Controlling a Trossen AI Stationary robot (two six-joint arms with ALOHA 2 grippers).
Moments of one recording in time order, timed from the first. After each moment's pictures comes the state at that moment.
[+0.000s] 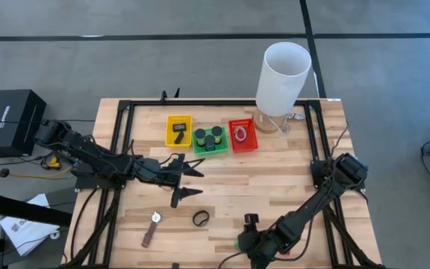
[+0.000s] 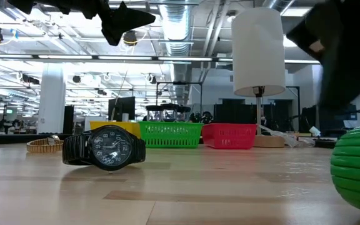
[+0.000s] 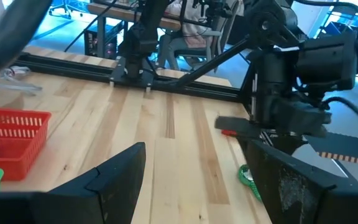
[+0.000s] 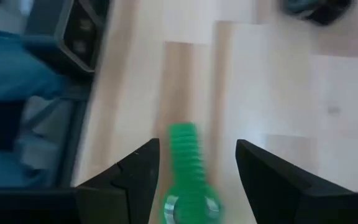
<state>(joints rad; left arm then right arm) -0.32 1.24 0.59 0.46 -0.24 -0.25 0.76 1.96 1.29 -0.38 0.34 0.57</state>
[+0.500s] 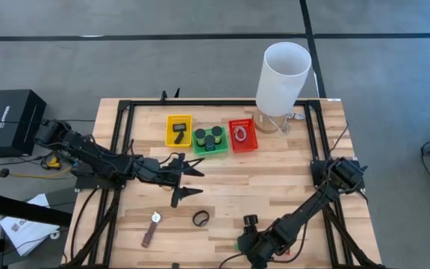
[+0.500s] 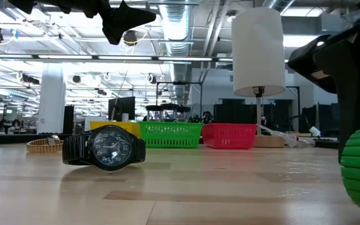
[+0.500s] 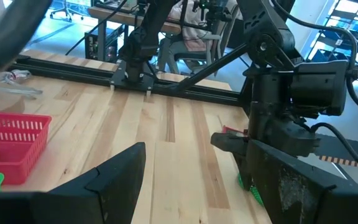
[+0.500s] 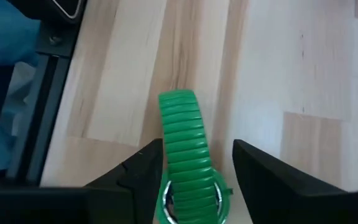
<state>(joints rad) -0.32 1.24 0.59 0.47 -0.24 -0.24 0.76 2.02 1.29 -0.39 0.28 0.53</state>
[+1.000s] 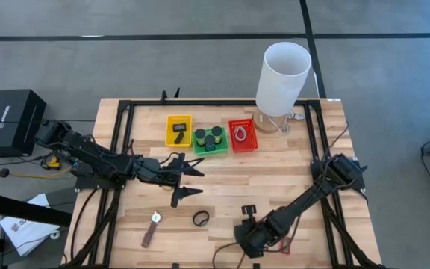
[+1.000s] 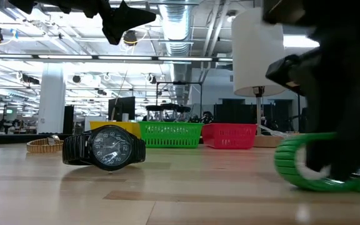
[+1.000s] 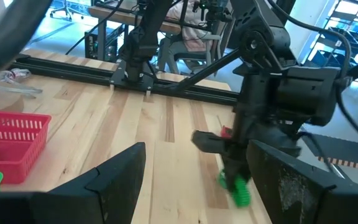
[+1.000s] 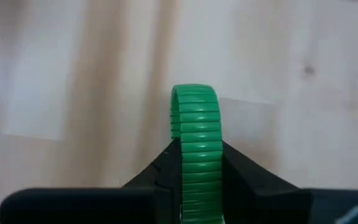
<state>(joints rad) -0.32 1.24 0.59 0.47 -0.24 -0.25 0.68 2.01 1.29 -0.49 0.26 0.49</state>
